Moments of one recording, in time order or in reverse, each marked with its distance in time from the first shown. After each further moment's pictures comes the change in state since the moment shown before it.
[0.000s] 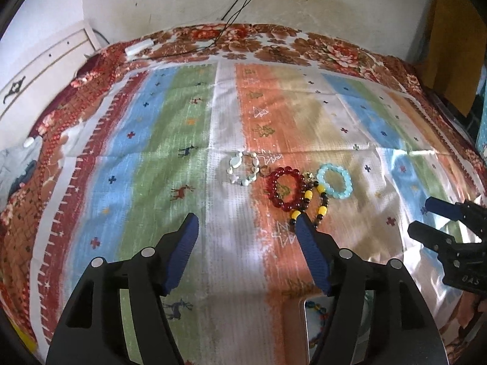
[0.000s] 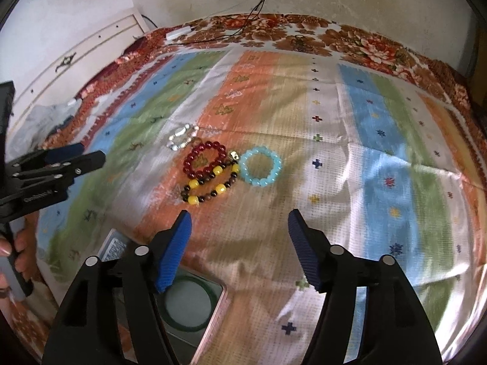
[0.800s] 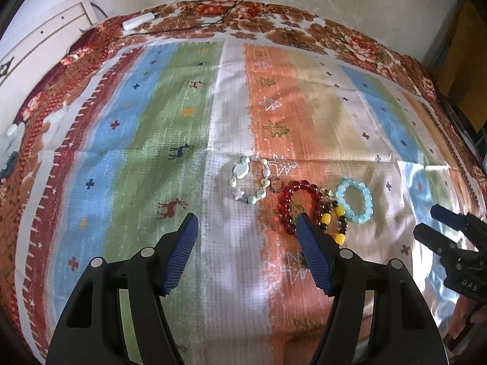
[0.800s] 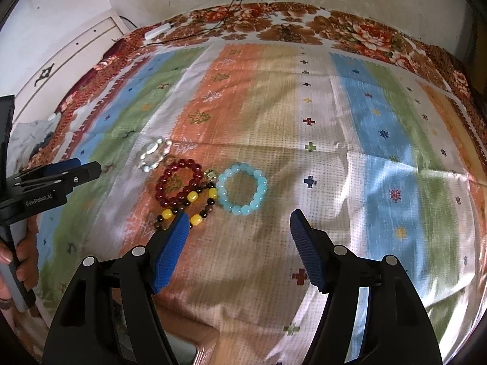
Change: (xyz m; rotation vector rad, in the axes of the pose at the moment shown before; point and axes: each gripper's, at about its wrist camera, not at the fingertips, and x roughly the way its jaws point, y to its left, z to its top) left arm 0.064 0.014 0.036 -0.065 0.101 -0.019; right arm 0.051 -0.023 0.035 0.067 0.063 -0.035
